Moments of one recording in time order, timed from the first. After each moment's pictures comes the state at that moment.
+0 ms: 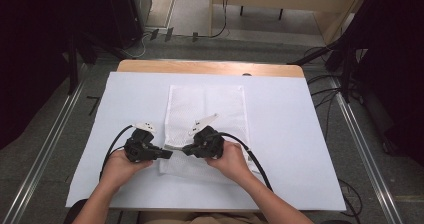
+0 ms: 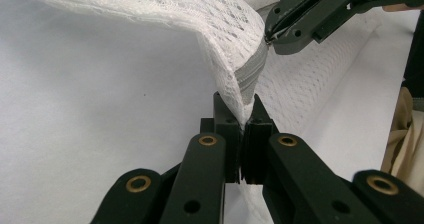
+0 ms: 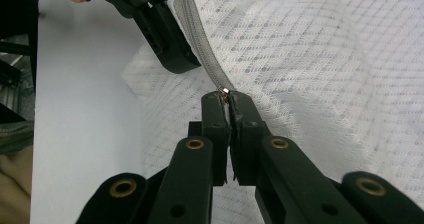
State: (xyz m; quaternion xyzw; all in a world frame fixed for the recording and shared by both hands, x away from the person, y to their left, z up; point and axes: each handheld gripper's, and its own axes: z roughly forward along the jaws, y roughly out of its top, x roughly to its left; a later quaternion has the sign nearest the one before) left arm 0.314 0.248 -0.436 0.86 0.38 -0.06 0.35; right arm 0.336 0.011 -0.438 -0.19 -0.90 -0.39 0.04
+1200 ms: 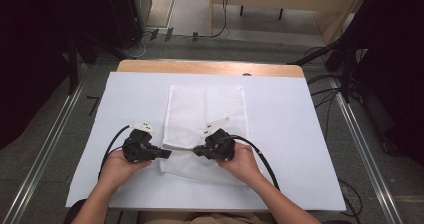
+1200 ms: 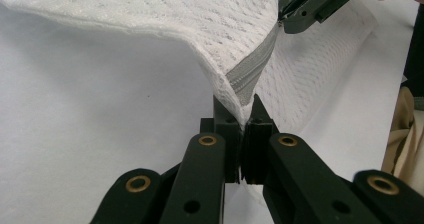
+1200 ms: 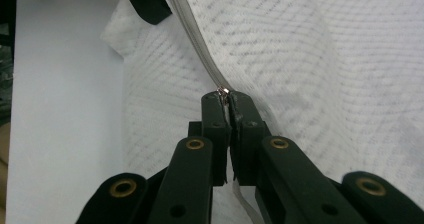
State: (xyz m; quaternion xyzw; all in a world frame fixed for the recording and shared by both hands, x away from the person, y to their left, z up) left arm 0.312 0.252 -0.433 0.86 0.37 -0.05 0.35; right arm 0.332 -0.019 -0.445 -0.19 -0.90 -0.39 0.01
